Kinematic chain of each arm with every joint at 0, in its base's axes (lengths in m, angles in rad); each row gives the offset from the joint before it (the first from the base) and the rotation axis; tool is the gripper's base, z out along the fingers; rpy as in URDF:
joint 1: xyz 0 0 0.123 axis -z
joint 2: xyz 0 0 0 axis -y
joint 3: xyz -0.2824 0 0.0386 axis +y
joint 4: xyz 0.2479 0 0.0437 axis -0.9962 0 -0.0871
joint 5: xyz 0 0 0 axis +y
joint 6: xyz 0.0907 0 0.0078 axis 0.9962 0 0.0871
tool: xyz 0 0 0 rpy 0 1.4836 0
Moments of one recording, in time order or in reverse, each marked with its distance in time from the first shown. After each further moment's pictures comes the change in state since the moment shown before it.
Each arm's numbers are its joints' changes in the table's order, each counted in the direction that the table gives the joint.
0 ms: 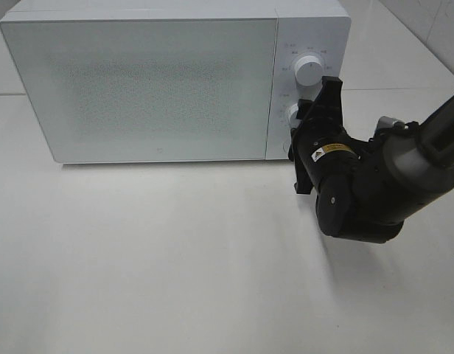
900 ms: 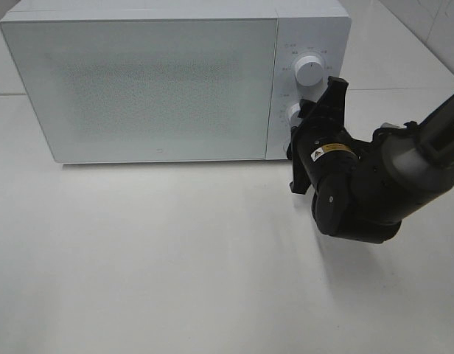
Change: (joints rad) left arm 0.000 0.000 0.000 0.000 0.000 0.000; right arm -0.002 0.000 -0.002 -0.024 0.002 0.054
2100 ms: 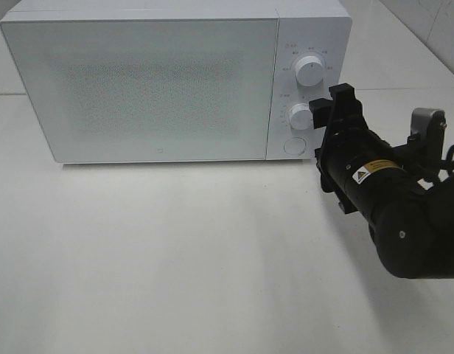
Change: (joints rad) left arm 0.000 0.000 0.000 0.000 0.000 0.000; right arm -0.011 0.223 0.275 0.112 -0.005 -0.372
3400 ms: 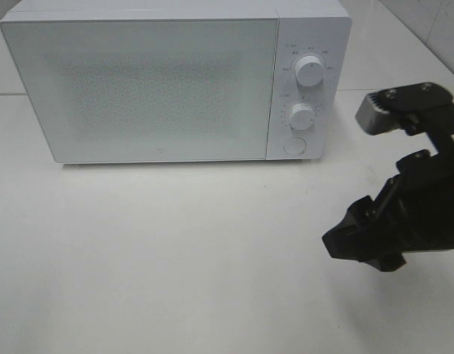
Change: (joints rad) left arm 0.000 0.000 0.000 0.000 0.000 0.000; right arm 0.128 0.754 -0.084 0.273 1.723 -1.380
